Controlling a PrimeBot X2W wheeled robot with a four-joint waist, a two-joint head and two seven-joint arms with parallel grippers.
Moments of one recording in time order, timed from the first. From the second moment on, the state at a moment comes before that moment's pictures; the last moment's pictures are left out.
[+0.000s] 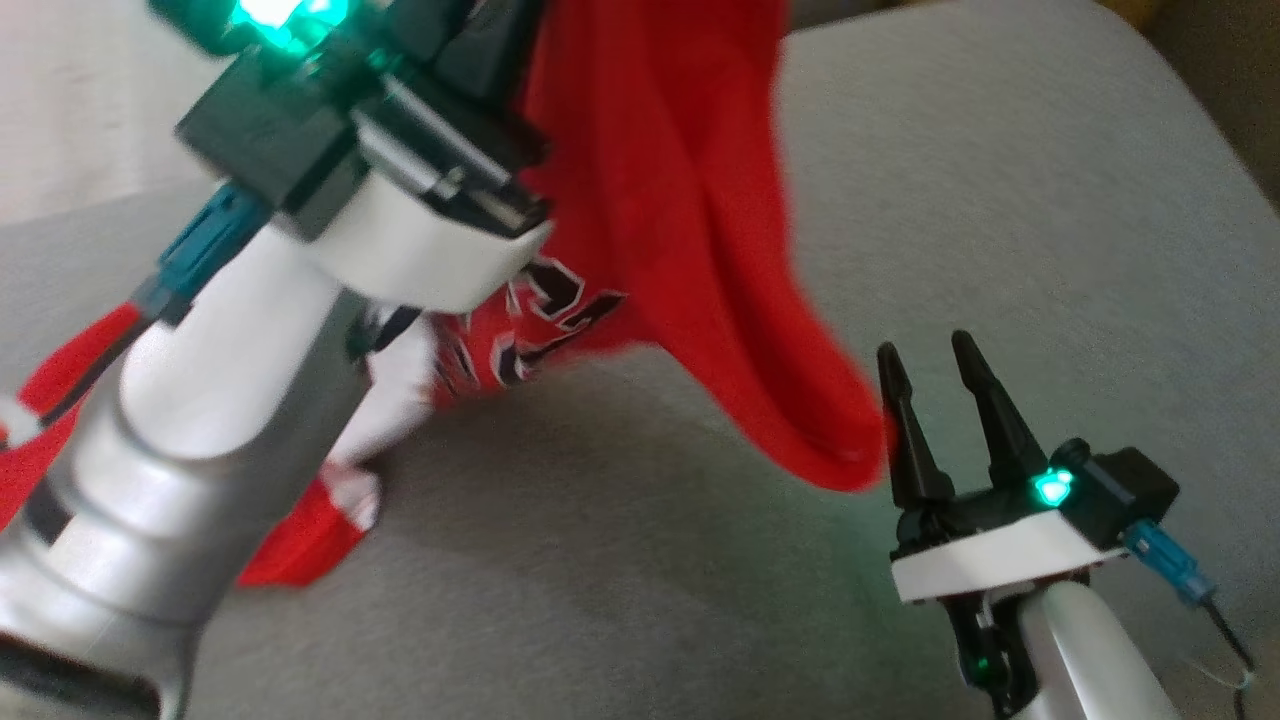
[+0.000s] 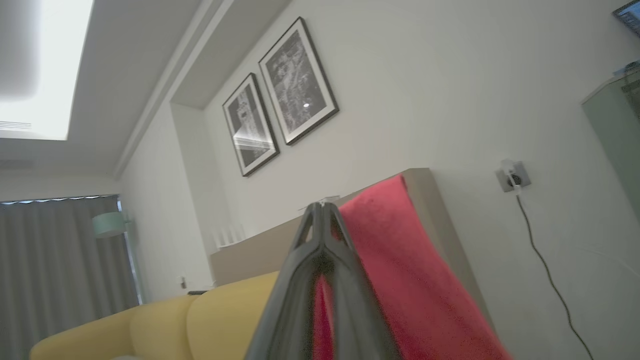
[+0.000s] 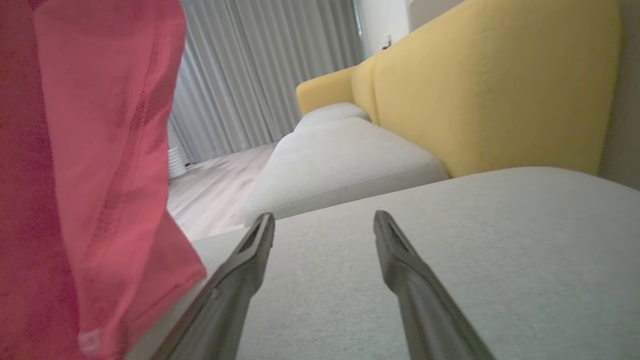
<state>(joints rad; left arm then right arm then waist) -0.94 0.32 -0.68 0.09 -0.42 -0.05 -0.26 -0.10 -0.05 0.21 0.18 0.29 0.13 -0.25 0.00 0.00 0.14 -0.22</state>
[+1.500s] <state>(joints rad) -0.86 0.31 -0.62 0.43 -0.40 -0.07 -0.26 -0.15 -0.05 0.21 0.11 0.29 0.13 -0.26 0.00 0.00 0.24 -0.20</state>
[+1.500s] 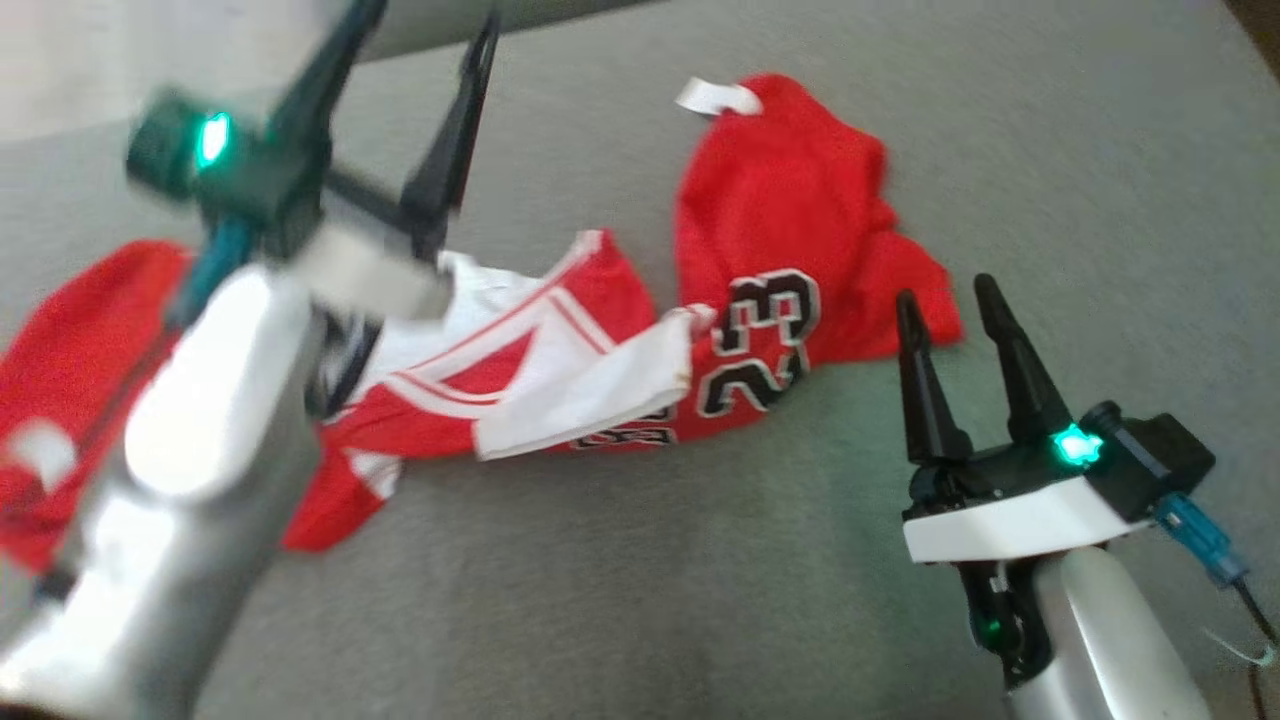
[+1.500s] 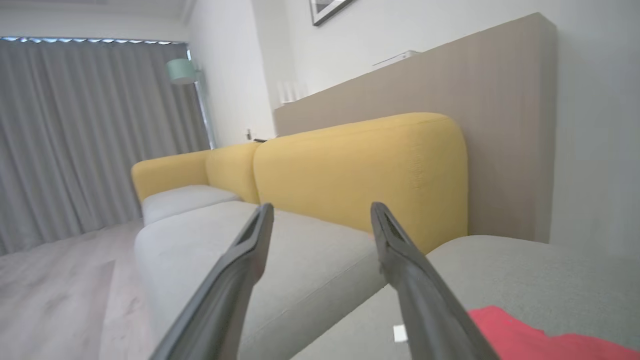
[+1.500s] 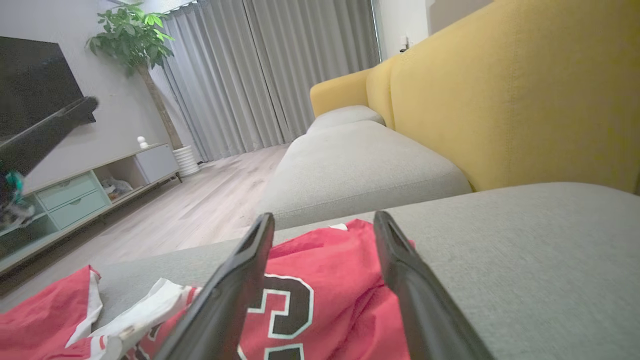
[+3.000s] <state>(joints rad) -0.18 0.06 -0.26 0.17 -0.25 -0.07 -0.26 -0.18 -0.05 0.37 0.37 0.28 0.13 -0.25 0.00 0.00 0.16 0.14</state>
